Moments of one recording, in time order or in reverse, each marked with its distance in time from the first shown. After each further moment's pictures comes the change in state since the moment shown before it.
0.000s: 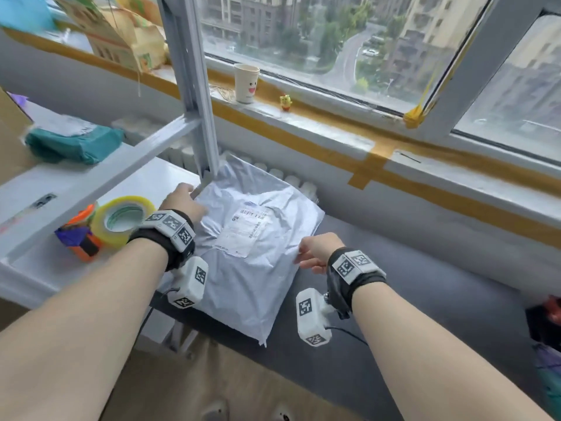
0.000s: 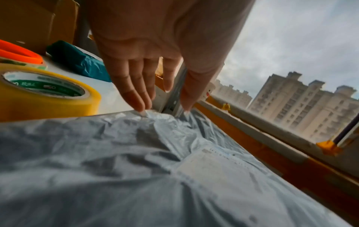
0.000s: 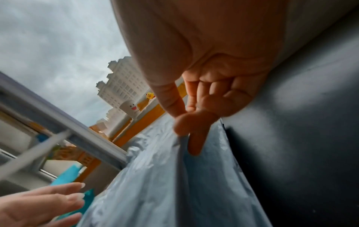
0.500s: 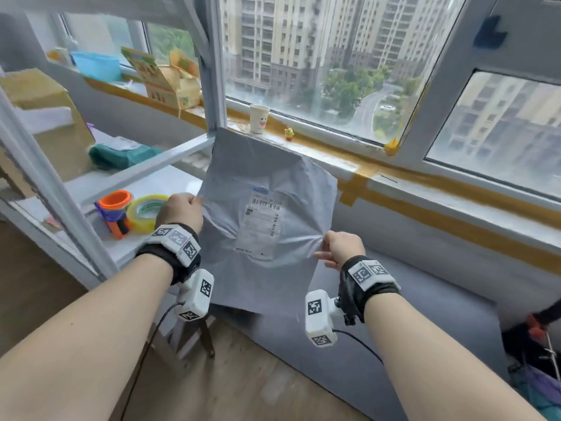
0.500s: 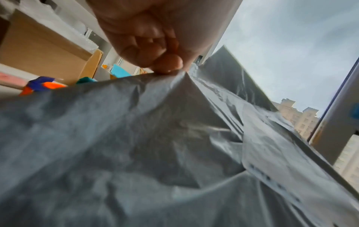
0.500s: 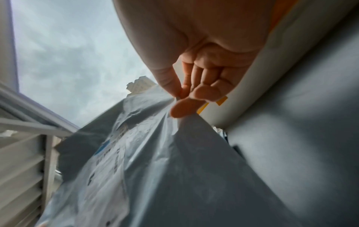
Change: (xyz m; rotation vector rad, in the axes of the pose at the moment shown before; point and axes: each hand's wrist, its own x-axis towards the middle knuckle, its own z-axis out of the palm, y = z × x) left_hand -0.138 0.002 -0.012 -0.136 0.370 0.055; right_hand -0.069 0.053 -0.062 0.273 0.080 -0.313
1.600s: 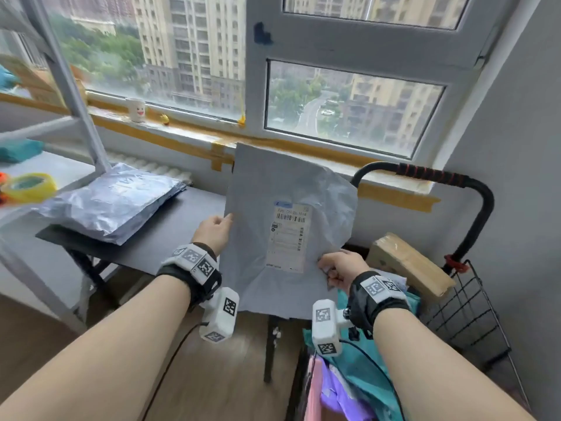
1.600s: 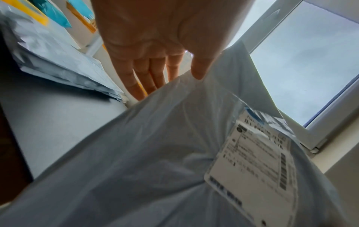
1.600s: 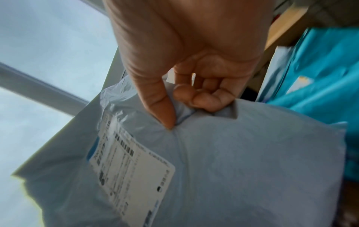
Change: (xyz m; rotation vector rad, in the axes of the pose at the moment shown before) left_hand -0.445 0.175 0.129 -0.203 -0.400 0.139; right_hand -0.201 0.197 -0.419 0.227 0.118 0.073
